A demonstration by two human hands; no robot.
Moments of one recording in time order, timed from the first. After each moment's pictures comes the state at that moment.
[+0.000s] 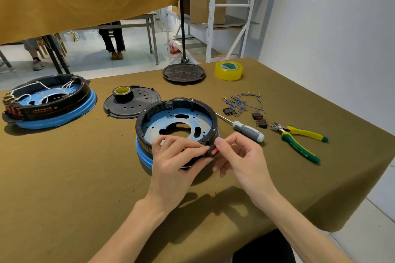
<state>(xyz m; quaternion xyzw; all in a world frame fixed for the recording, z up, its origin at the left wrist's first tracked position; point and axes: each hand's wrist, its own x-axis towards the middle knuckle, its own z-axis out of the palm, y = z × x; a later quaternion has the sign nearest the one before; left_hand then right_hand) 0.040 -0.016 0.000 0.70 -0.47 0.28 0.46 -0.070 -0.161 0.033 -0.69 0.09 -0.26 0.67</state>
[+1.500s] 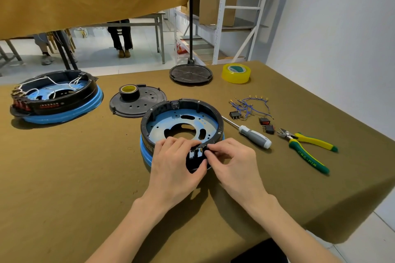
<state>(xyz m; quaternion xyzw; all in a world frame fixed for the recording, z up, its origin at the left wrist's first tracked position) 0.051 -0.015 -0.005 0.84 -0.39 0.19 0.33 -0.040 -0.162 0.008 -0.87 0.06 -0.35 0.34</state>
